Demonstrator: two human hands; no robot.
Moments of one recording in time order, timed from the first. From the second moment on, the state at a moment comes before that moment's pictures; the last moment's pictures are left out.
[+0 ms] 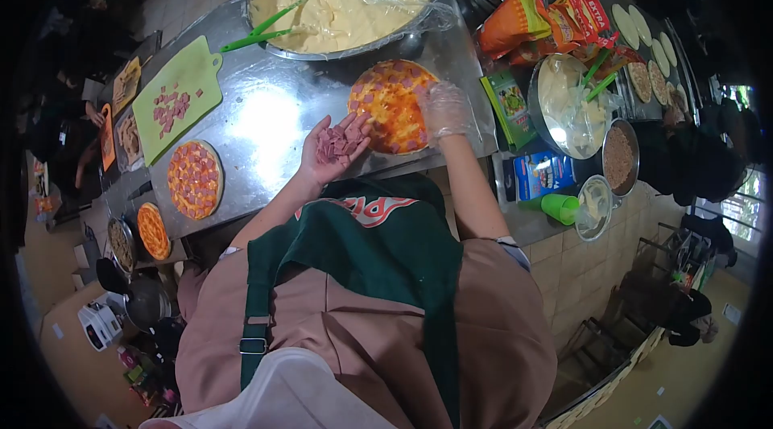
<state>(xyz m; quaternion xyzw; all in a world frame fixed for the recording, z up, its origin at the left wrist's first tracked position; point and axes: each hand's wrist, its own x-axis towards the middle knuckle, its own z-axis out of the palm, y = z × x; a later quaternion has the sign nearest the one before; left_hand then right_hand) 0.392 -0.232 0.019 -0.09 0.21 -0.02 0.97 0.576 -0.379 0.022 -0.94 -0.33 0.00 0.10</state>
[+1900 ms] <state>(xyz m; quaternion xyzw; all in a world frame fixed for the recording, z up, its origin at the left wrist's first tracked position) 0.375 -0.224 0.011 -0.10 0.23 0.01 0.97 0.549 -0.397 0.020 -0.90 -0.37 0.18 0.16</state>
